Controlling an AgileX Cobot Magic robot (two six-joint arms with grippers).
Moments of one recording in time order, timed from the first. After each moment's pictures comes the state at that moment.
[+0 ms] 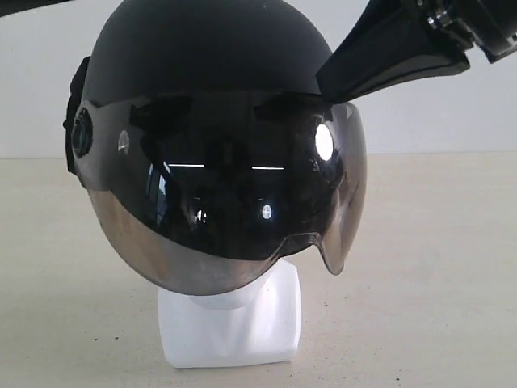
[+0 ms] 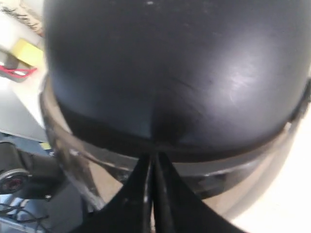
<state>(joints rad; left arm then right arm) -0.11 1.01 -1.02 -1.42 1.21 0.73 0.43 1.26 -1.42 0.63 1.17 -0.21</state>
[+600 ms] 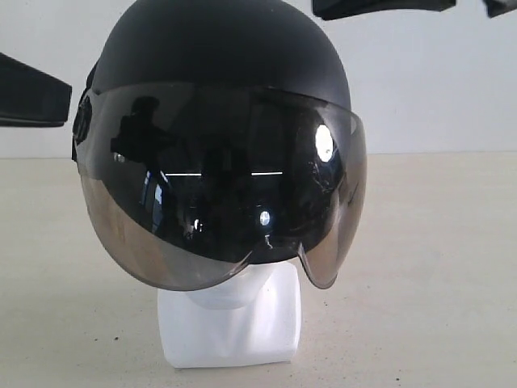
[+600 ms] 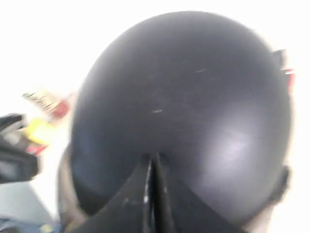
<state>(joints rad) -0.11 0.99 -1.04 -1.01 1.14 0.56 0.43 1.20 -1.39 0.61 0.92 -0.09</state>
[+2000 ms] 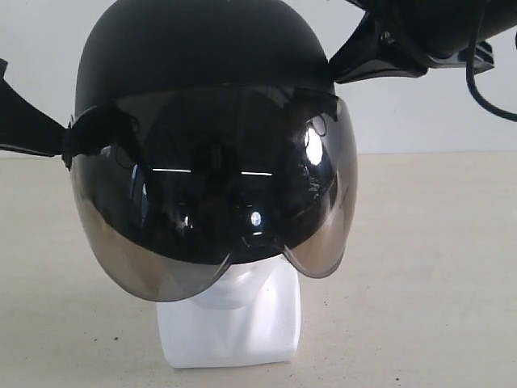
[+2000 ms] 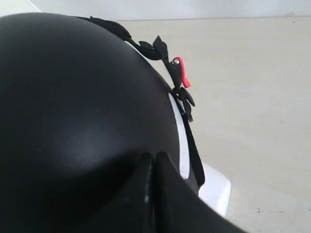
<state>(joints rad) -0.11 1.17 -1.11 -0.68 1.05 0.46 0.39 1.36 -1.34 0.55 0.80 -0.09</state>
